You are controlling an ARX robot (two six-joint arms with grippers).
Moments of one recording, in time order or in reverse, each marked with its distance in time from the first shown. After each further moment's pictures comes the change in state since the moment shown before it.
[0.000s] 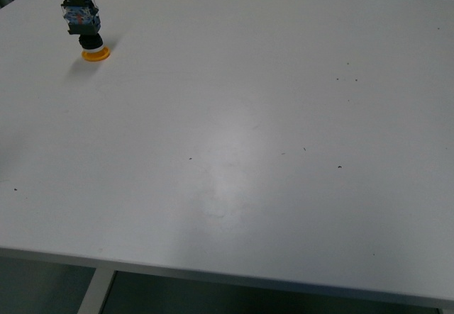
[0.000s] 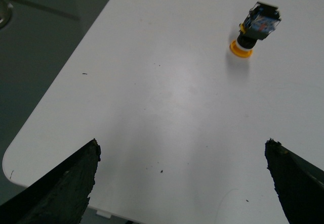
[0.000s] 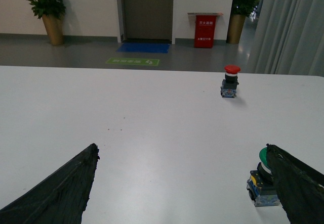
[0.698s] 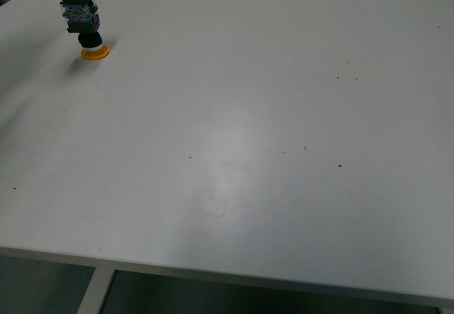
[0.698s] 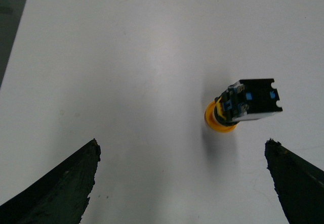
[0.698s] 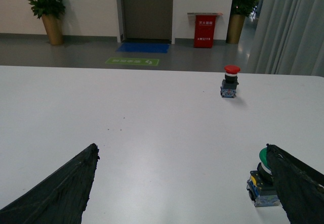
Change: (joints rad) left arm -0.188 0.906 0.834 -0.119 0.026 0.089; right arm 0.000 0.000 0.000 0.000 0.000 0.000
